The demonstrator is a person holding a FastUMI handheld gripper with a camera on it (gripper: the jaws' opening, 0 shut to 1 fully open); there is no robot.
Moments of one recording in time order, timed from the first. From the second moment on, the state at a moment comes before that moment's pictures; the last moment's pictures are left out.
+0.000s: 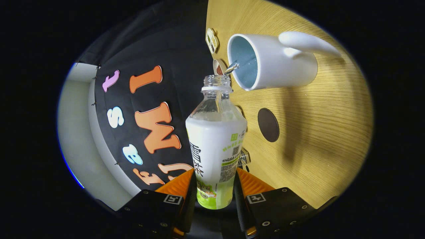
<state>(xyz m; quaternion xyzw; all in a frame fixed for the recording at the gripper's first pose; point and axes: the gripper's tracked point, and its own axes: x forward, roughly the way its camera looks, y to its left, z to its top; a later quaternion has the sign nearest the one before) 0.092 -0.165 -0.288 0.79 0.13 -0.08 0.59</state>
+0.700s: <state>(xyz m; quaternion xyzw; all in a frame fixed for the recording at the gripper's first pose) 0.108 -0.172 -0.260 0.82 0.11 -0.07 0.55</state>
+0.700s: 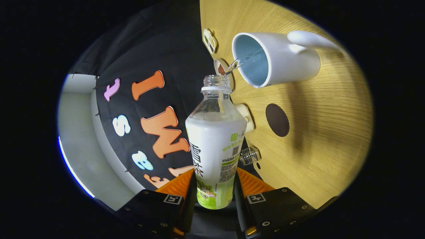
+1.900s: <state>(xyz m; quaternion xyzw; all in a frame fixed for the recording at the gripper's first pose) 0.111 -0.193 -0.224 0.90 0.05 -0.05 0.43</state>
